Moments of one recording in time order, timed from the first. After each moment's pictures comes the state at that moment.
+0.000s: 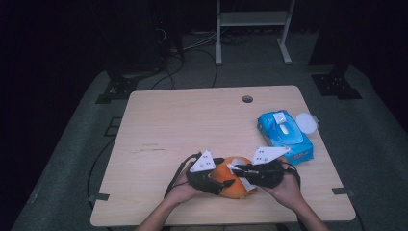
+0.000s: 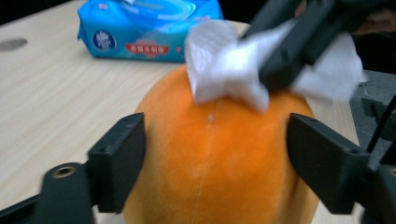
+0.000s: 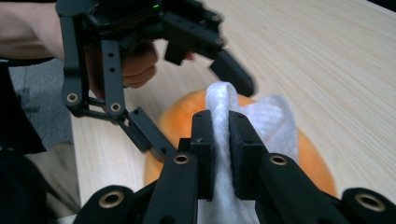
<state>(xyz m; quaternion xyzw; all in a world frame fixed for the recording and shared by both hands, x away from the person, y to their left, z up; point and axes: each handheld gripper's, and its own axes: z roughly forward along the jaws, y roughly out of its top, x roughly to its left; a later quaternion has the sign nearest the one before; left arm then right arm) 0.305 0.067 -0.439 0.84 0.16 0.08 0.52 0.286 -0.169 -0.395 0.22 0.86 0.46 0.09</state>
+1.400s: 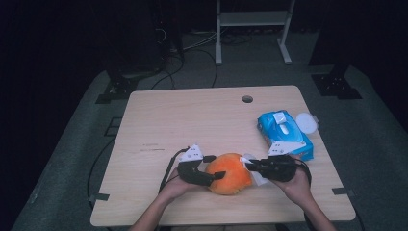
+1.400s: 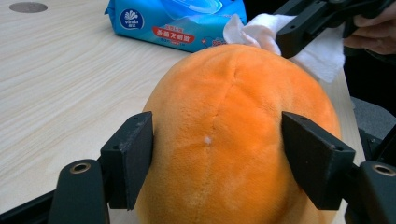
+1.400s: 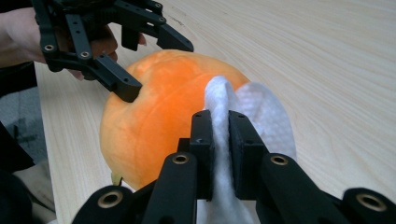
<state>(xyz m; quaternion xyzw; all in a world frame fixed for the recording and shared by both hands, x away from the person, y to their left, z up) 0.326 0.092 -0.448 0.82 0.21 0.05 0.53 0.304 -0.210 -0.412 0.29 0.83 0.47 0.08</state>
